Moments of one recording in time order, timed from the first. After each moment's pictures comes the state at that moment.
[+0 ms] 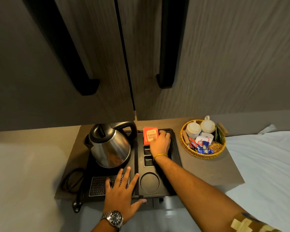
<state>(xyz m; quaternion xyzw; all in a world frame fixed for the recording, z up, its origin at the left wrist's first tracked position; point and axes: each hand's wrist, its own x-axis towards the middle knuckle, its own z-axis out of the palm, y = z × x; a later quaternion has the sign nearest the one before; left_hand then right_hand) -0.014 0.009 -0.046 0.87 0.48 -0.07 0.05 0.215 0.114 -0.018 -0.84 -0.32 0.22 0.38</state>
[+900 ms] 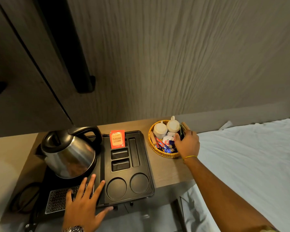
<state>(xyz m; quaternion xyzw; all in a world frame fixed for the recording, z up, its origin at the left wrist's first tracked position) -0.008 0.010 -0.044 0.88 0.46 -0.05 0.02 0.430 -0.004 -0.004 -0.91 -0.30 0.04 0.28</state>
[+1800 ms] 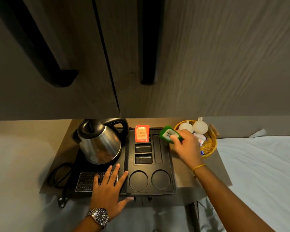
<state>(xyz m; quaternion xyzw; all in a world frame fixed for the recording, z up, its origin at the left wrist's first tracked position) -0.011 0.008 -0.043 0.87 0.48 -0.09 0.06 0.336 0.023 0.023 -0.73 -0.55 0.07 0.41</state>
